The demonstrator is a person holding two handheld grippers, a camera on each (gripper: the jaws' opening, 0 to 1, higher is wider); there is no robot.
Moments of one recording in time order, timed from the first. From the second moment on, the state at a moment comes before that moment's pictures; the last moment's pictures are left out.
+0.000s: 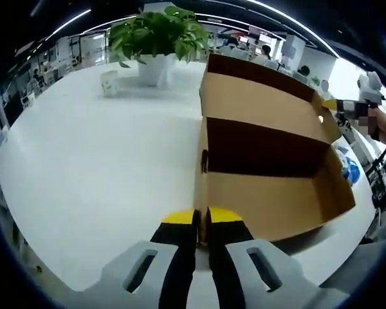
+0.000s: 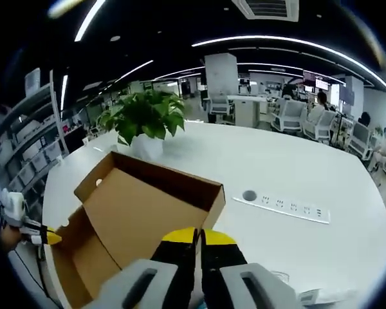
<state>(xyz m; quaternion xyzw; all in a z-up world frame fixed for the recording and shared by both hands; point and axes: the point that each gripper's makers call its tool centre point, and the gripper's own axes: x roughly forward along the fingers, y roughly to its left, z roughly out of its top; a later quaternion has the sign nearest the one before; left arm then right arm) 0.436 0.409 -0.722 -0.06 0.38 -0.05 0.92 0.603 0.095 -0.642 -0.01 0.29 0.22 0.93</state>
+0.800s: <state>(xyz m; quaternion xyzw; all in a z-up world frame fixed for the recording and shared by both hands) 0.436 0.408 -0.722 -0.06 0.38 -0.05 0.92 0.585 0.097 -0.617 -0.02 0.24 0.24 0.94</state>
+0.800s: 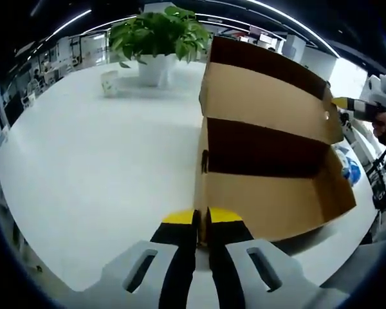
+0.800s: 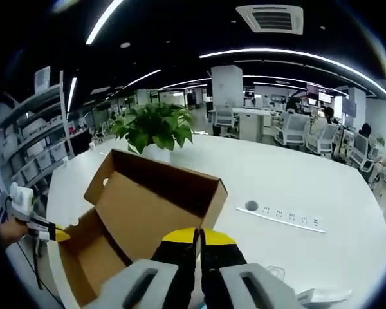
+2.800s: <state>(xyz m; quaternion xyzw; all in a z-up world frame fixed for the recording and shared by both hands) 0.437 0.408 -0.721 -0.05 0.37 -0.05 0.93 0.527 0.101 -0.599 -0.03 0.20 0.24 0.95</state>
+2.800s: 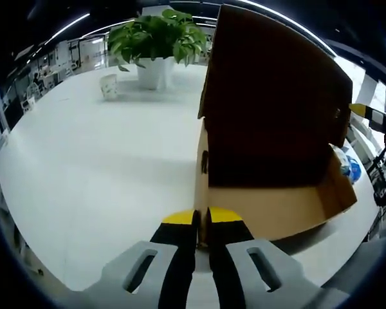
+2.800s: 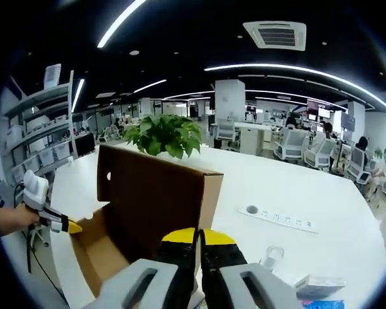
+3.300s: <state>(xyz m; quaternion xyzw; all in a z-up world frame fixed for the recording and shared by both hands) 0.438 0.408 -0.722 -0.05 0.36 -0.05 0.93 0.510 0.103 -0.601 -0.04 0.19 0.24 0.95</state>
